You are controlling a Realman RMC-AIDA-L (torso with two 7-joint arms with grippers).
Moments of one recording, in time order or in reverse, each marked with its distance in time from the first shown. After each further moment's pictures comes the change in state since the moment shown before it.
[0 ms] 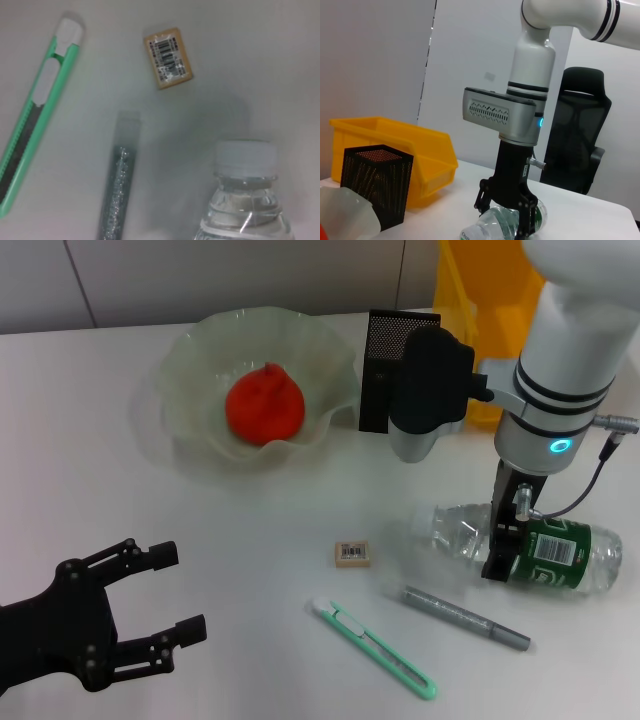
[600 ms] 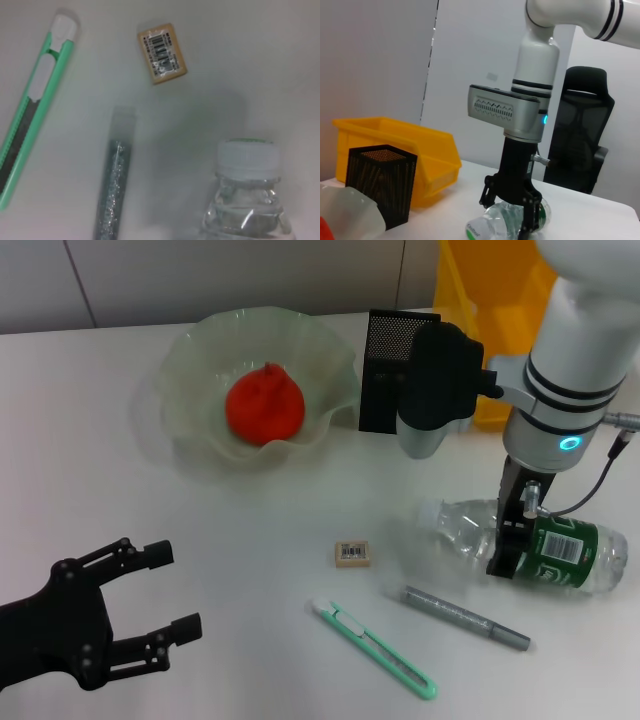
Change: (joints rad) left arm 0.000 0.004 -0.002 -0.011 0.000 -0.001 0.013; right arm -0.034 -0.008 0.009 -0.069 -0.001 -0.026 0.000
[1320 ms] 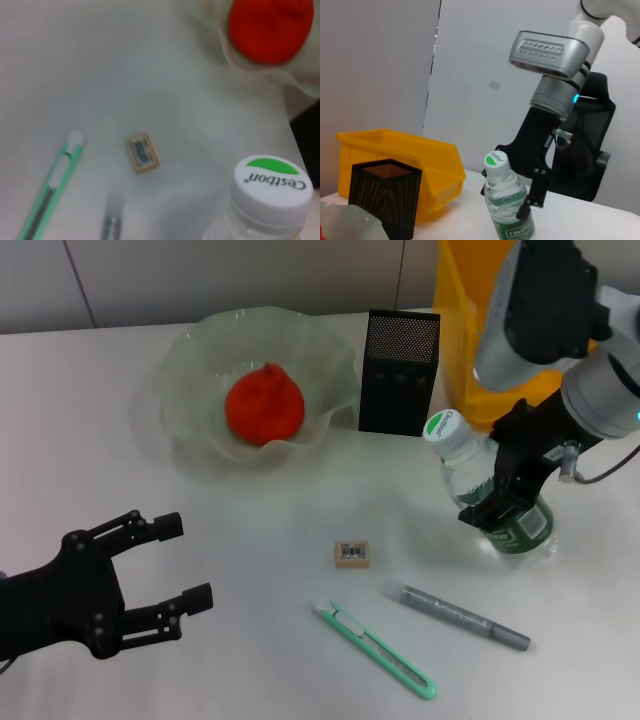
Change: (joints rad) left arm -0.048 -0.008 -0.025 -0.003 -0.003 -0.014 -0.011; right arm -0.293 0.001 0.148 -0.555 0.159 -0.071 -0.089
